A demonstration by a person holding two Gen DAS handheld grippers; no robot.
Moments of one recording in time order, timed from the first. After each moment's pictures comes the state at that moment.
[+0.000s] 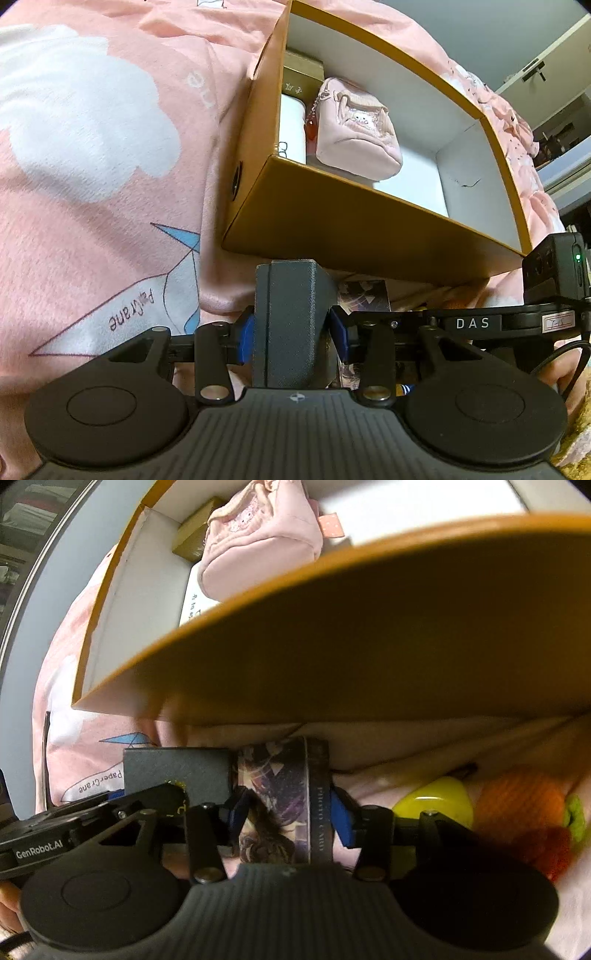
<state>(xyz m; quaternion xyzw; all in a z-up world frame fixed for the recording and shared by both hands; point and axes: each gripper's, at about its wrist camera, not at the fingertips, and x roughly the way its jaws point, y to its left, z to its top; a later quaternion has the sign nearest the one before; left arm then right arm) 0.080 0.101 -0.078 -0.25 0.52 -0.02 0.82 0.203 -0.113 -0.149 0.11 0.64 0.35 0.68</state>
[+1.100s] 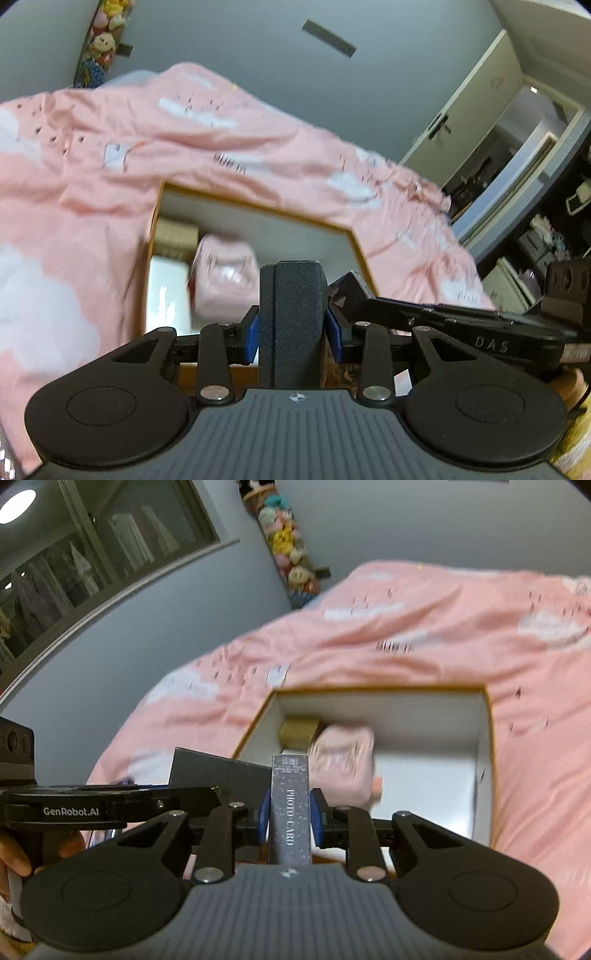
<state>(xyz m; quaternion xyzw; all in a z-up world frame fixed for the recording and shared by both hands) 0.099 0.080 0.043 -0.23 0.35 -0.10 0.90 0.171 -0.151 0.051 0.03 0.38 0.39 0.84</state>
